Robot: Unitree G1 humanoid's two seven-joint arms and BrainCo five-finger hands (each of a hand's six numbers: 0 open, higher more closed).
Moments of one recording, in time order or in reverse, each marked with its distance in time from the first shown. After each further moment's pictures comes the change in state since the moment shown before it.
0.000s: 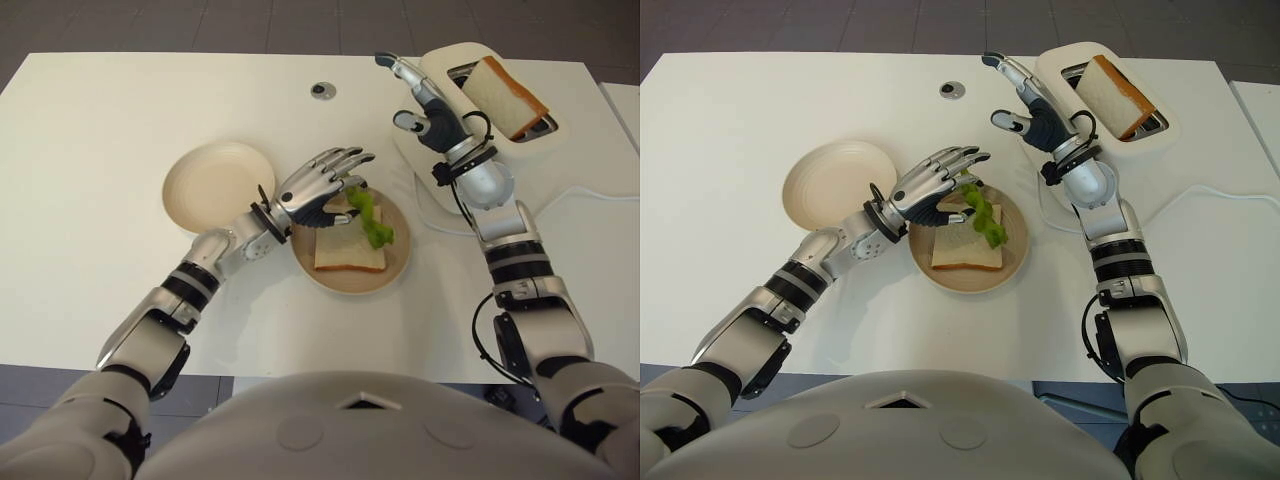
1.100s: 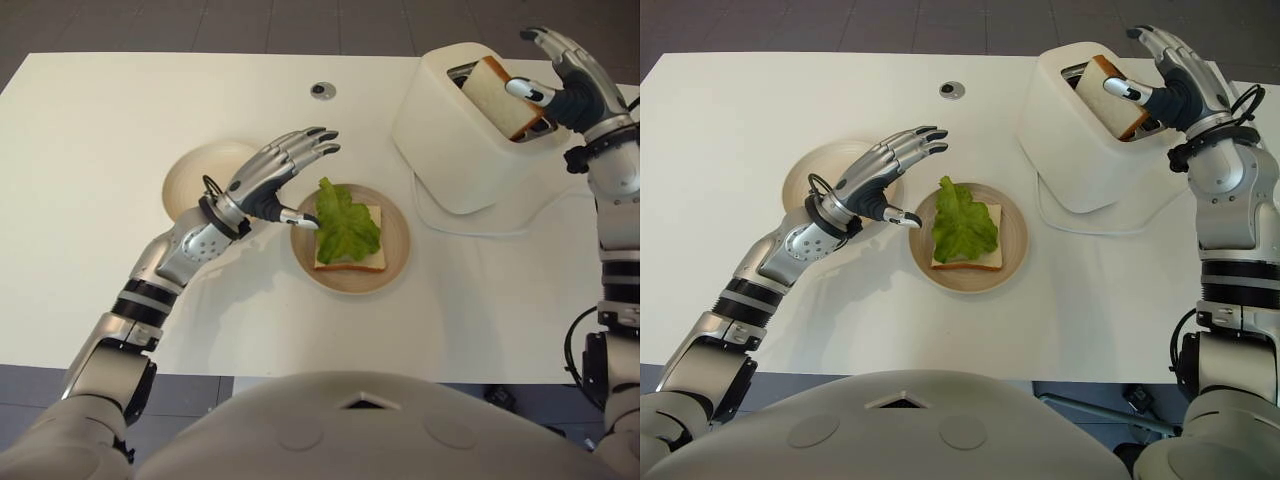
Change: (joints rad) left arm 0.141 0.122 0.235 -0.196 -0.336 -0.142 -0.267; right arm 0.158 -0.393 -0.256 -0.199 -0.158 0.401 0.076
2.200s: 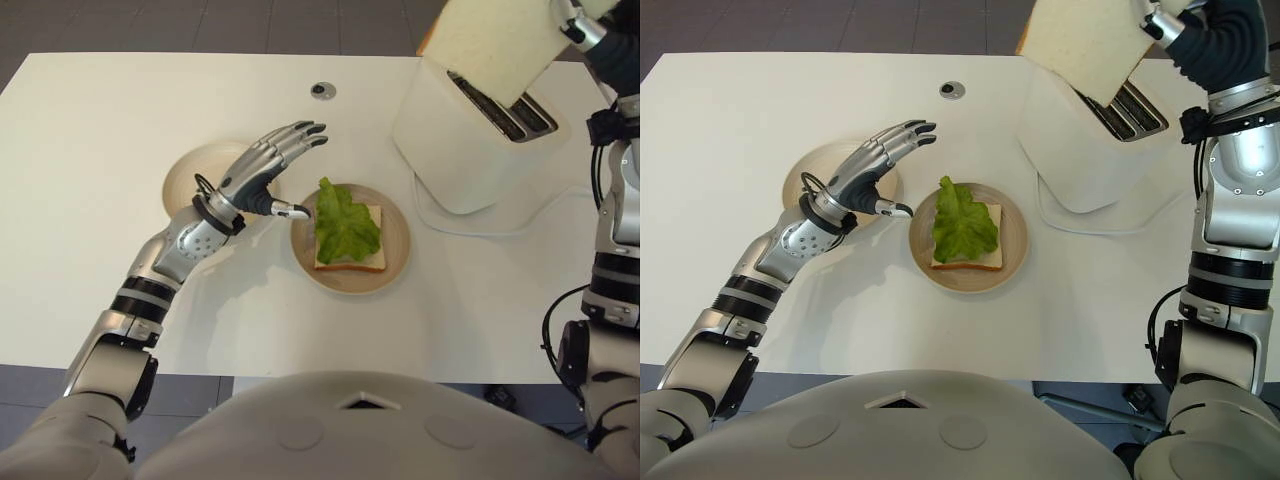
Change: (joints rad) left arm -0.015 -0.013 0.048 0.069 -0.131 -0.077 -0.005; right arm -0.045 0.159 -0.055 -0.308 0.562 -0.064 0.104
